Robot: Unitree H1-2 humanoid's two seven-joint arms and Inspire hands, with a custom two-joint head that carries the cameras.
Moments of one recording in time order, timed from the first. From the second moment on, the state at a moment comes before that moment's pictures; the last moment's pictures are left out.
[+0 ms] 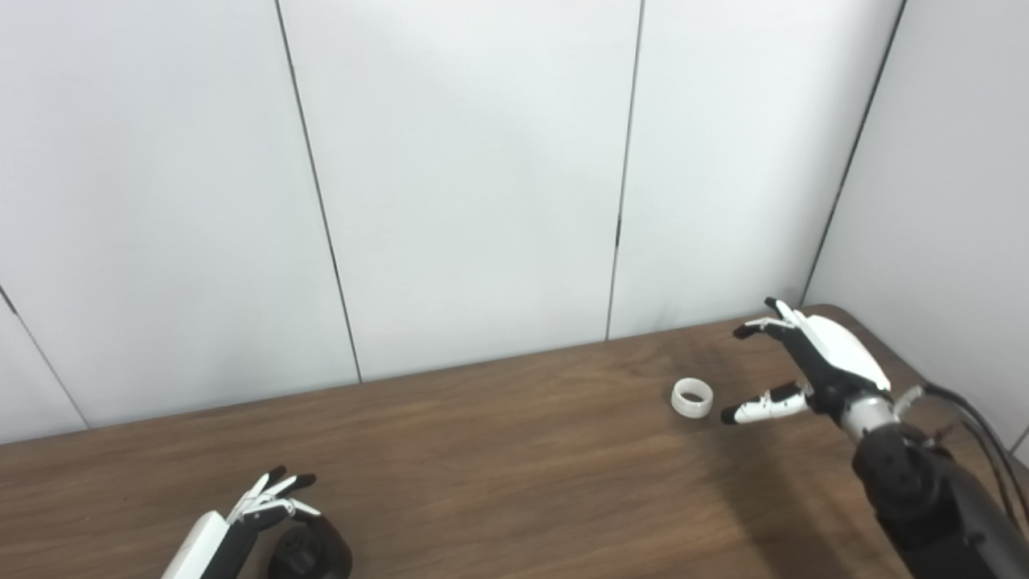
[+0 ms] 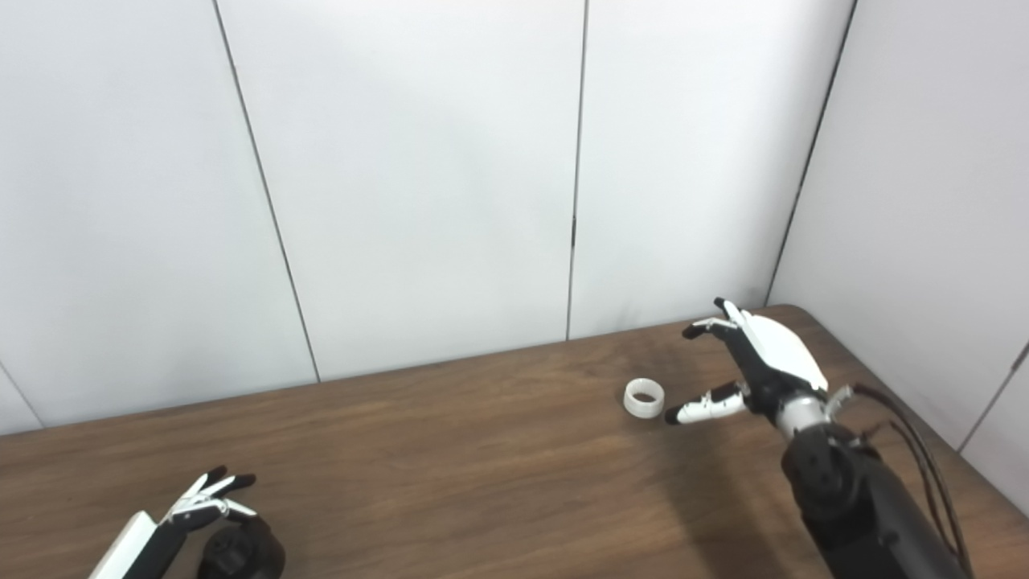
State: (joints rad) left arm -0.15 0.37 -0.14 0.00 0.39 -0.18 -0.13; right arm -0.36 -0.63 -0.03 0.04 -0.59 0.35 0.16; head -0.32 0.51
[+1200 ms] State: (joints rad) left arm -0.13 0.37 -0.13 -0.05 0.39 -0.18 -0.15; right arm -0.61 -0.68 0.31 0.33 -0.70 0.34 0.39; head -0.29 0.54
